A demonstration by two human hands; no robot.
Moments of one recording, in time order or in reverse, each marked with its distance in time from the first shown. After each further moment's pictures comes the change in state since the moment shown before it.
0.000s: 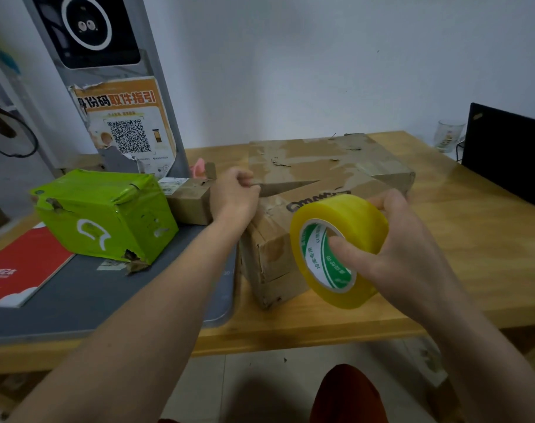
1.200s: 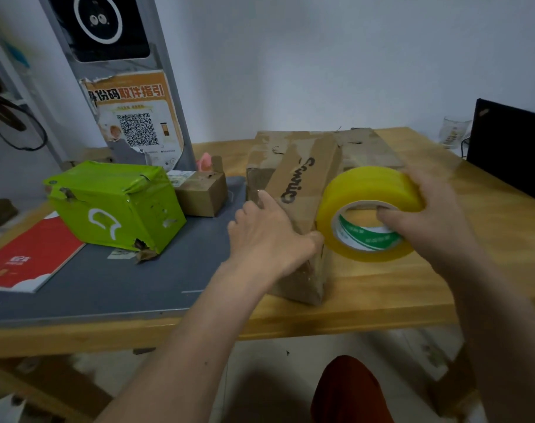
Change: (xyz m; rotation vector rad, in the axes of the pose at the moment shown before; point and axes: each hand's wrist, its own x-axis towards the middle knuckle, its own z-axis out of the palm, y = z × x) left_hand -0.102 0.026 -0.022 0.644 -0.411 0.056; right_hand 0.036 0.041 -0.015 0.108 0.106 0.038
